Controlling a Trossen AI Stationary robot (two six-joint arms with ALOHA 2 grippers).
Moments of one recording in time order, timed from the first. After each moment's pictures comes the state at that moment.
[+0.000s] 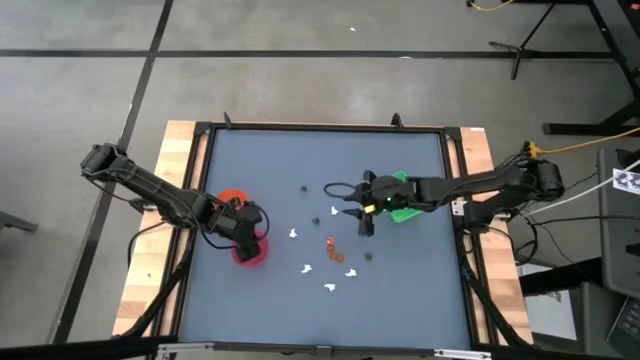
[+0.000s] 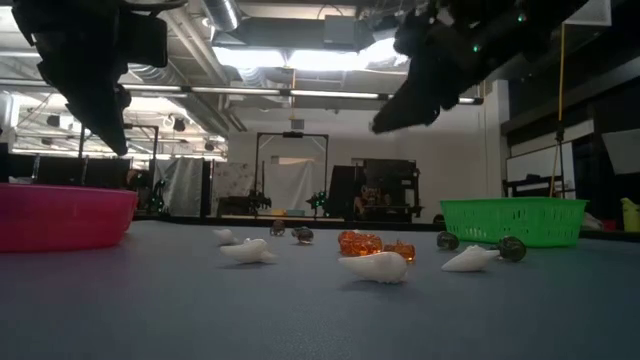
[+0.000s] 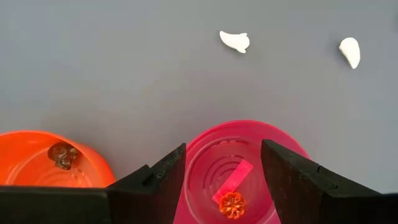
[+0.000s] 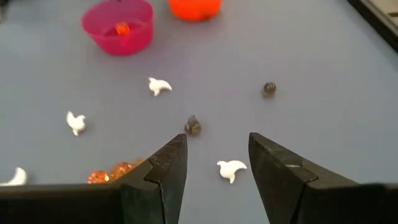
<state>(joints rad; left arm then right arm) -0.37 1.17 0.74 -0.73 -0.27 -0.83 0.01 1.40 0.78 0.01 0.06 0.07</state>
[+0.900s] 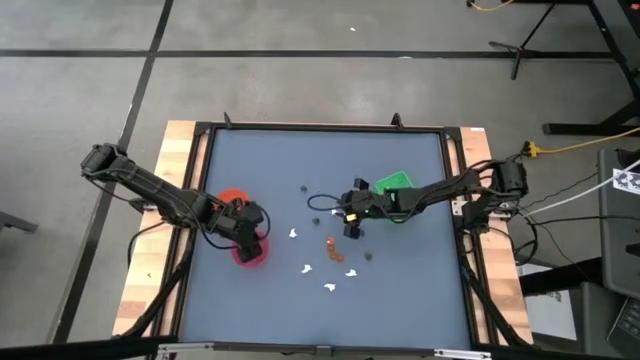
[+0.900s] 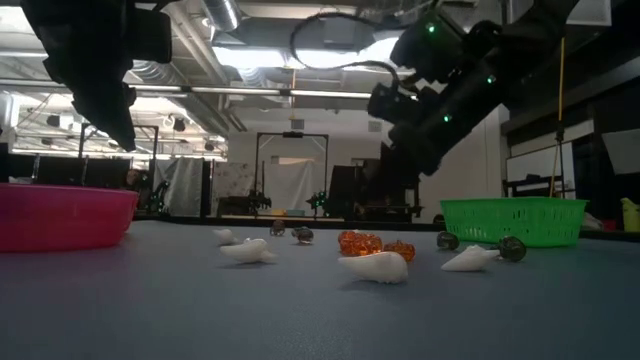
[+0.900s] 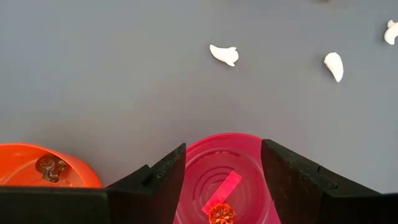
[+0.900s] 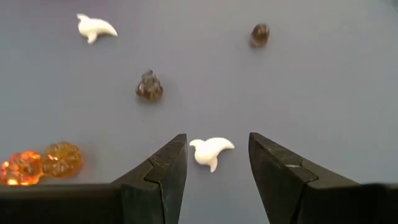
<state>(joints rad) -0.37 1.17 0.74 -0.69 -0.28 -0.83 0.02 1.69 0.78 0.17 0.21 0.07</state>
